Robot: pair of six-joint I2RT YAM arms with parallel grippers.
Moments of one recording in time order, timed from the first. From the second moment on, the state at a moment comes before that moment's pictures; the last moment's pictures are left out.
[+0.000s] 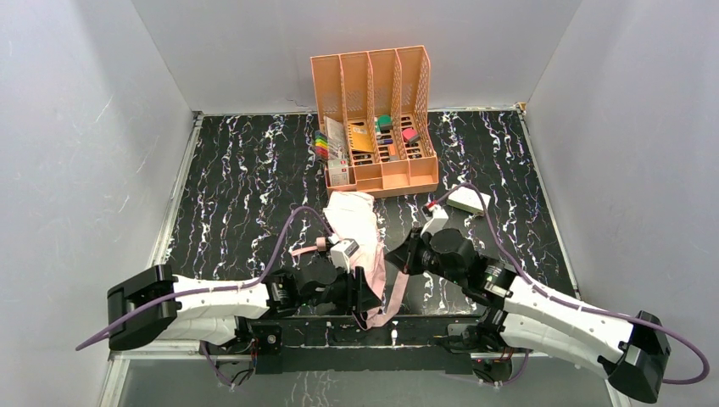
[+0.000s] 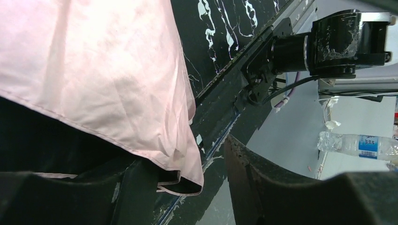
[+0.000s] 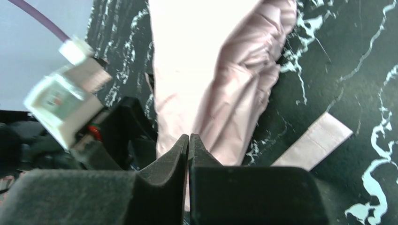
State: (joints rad) left arm -1.23 1.16 0.37 0.29 0.02 -0.93; right arm 1.00 0.74 0.45 -0.17 0.09 0.84
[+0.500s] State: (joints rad) left arm -1.29 1.25 0.37 0.29 -0.01 -0.92; right arm 1.00 1.00 0.56 -0.04 -0.09 0.81
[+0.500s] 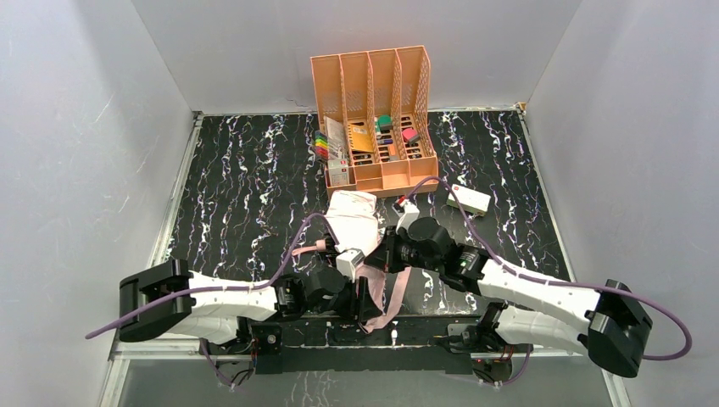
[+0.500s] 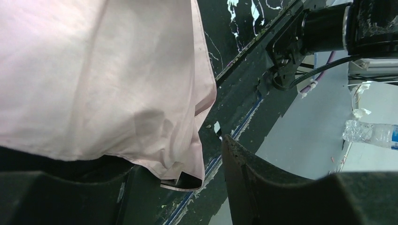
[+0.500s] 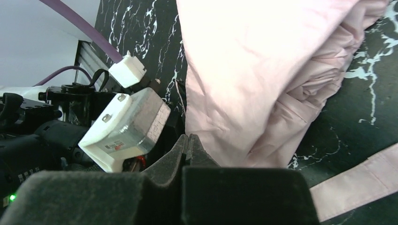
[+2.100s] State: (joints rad) left arm -0.83 0.91 0.81 -0.32 -0.11 -0.76; right arm 1.00 1.43 0.39 0.34 -0.13 0.94
